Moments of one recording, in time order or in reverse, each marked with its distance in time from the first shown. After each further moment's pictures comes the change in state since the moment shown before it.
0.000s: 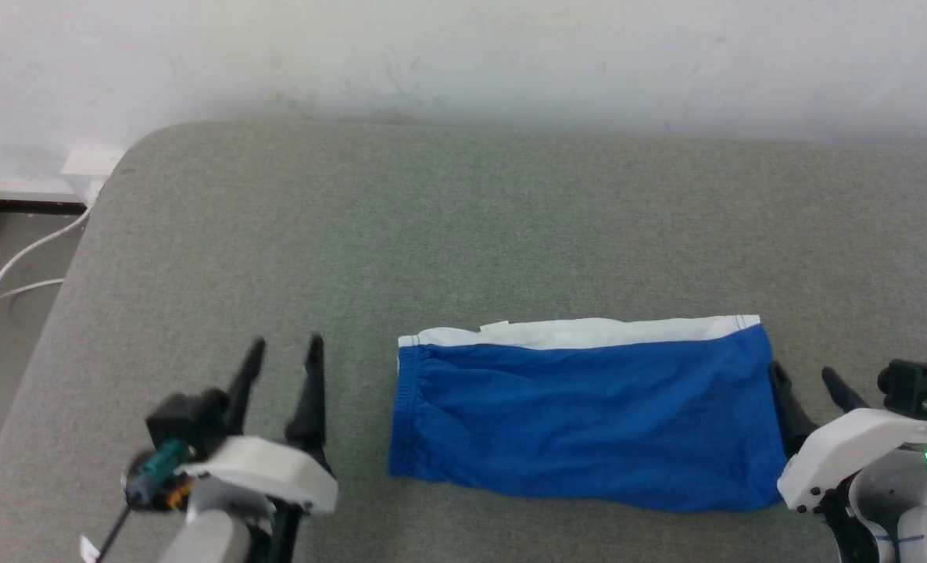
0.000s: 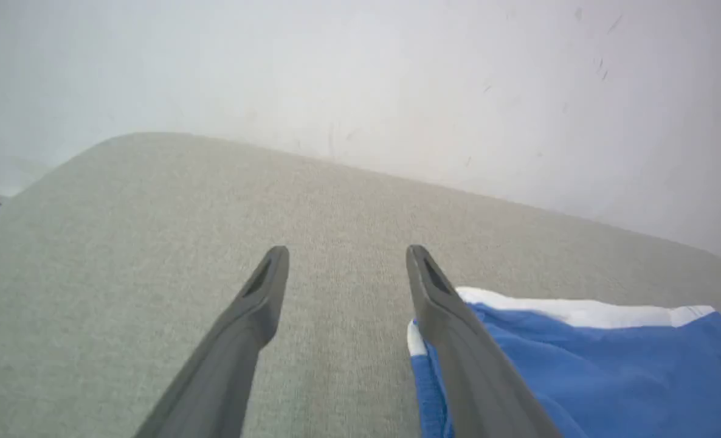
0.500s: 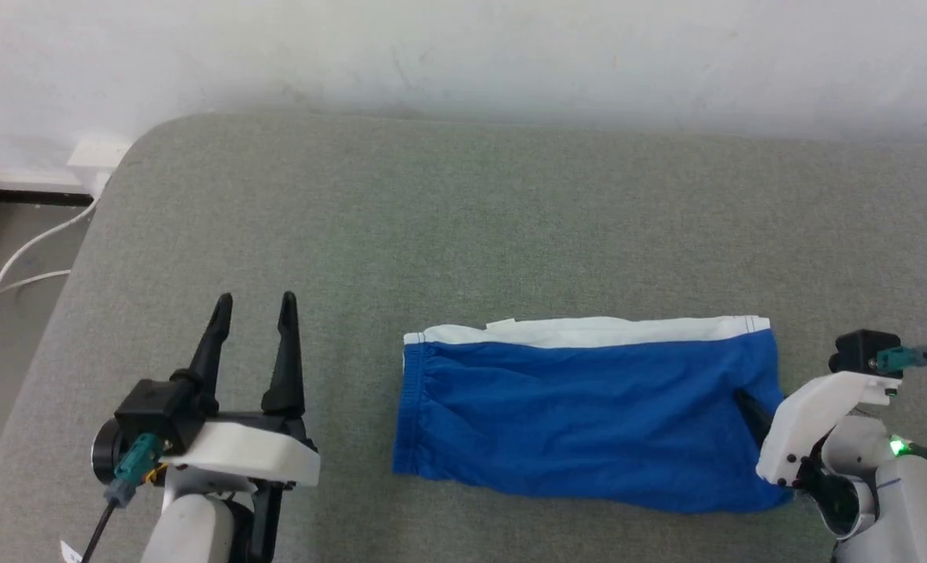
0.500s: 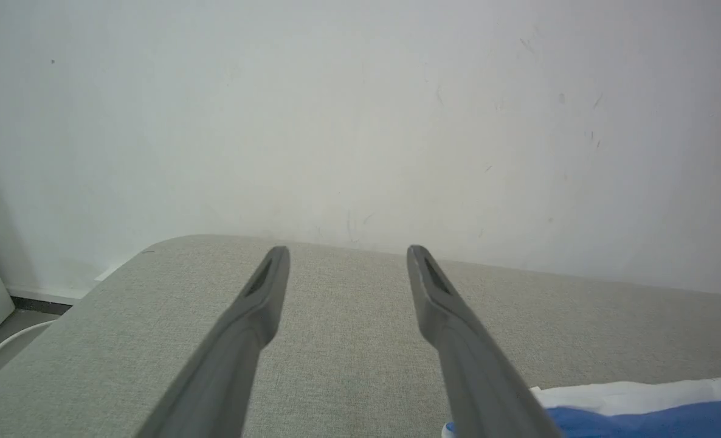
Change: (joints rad) left arm 0.001 -0.151 0.289 -0.076 0.315 -0.158 -0.001; right arm -0.188 -0.011 -0.005 0.332 0.024 0.000 0.262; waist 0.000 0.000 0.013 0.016
